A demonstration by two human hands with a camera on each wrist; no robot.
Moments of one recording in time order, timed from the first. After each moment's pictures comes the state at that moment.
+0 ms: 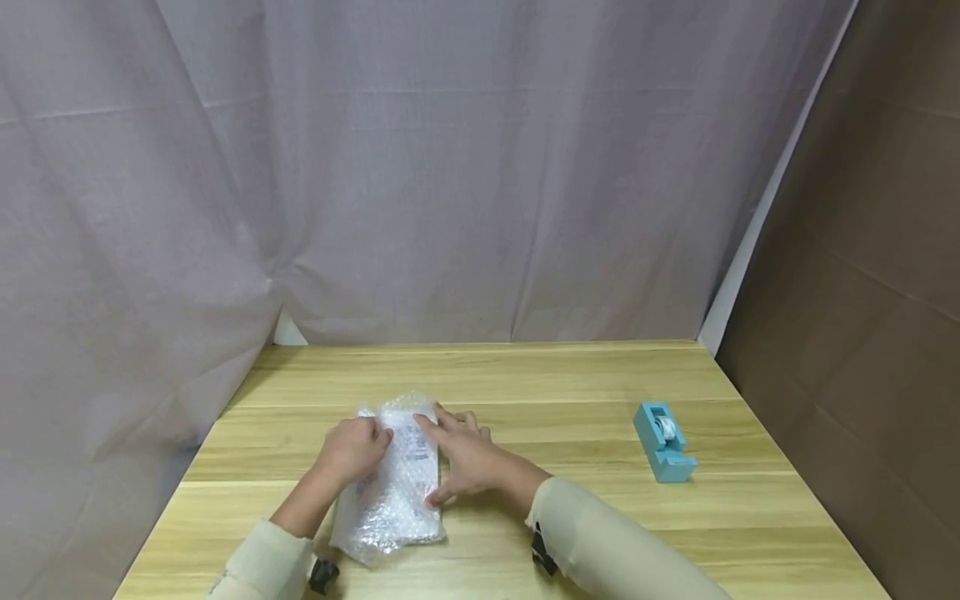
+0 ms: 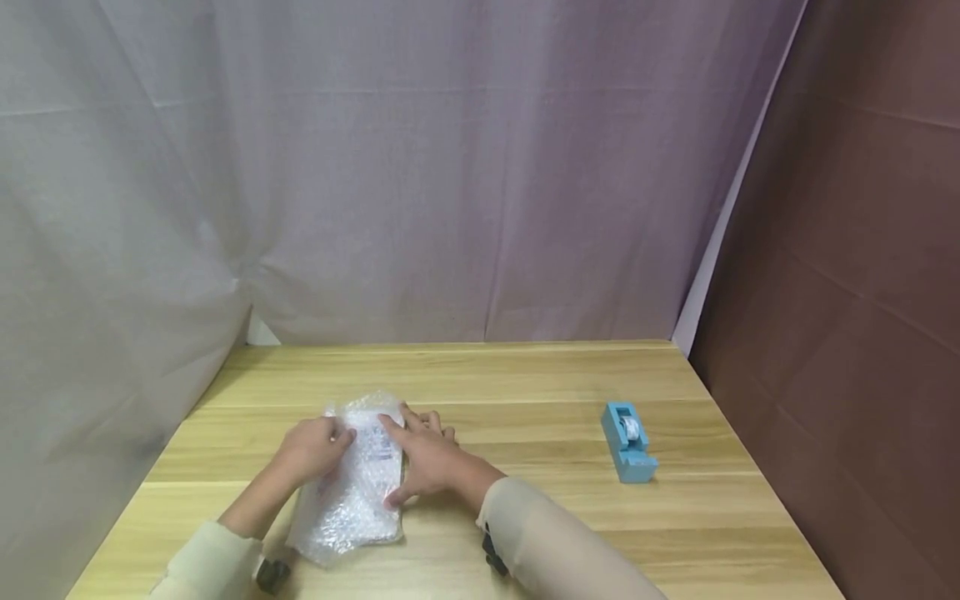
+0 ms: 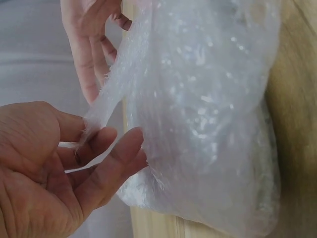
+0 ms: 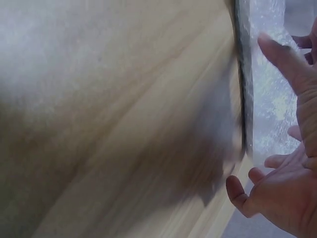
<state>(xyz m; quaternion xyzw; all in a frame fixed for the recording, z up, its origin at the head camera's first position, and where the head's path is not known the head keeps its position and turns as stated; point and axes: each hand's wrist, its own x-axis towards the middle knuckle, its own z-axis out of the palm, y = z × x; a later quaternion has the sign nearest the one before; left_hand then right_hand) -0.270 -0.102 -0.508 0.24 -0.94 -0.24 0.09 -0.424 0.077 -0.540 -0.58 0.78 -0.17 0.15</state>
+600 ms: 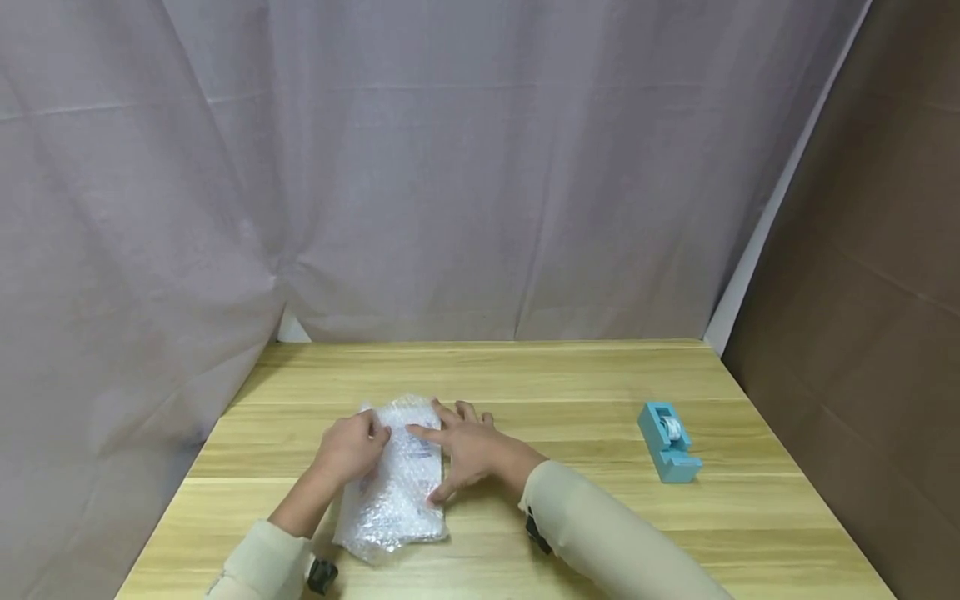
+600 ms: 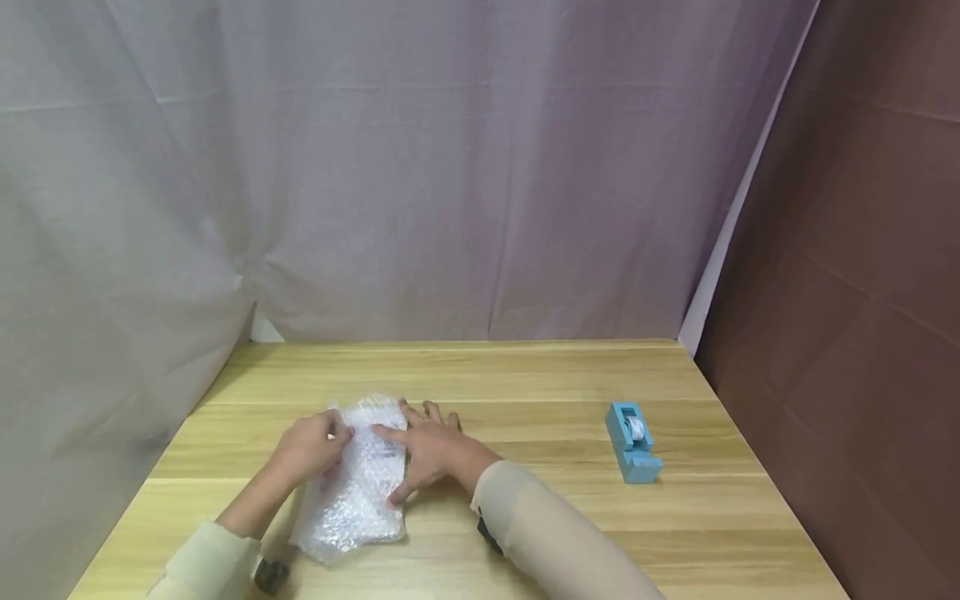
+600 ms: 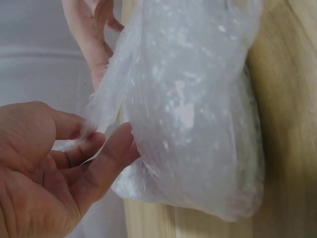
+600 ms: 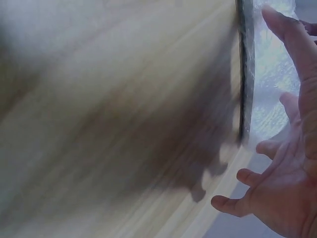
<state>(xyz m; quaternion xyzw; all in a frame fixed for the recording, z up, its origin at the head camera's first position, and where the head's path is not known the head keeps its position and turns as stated) -0.264 -0.104 -0.509 0.27 -0.92 -0.26 0.10 -0.438 0.065 -0.534 -0.60 0.78 -0.07 0.15</state>
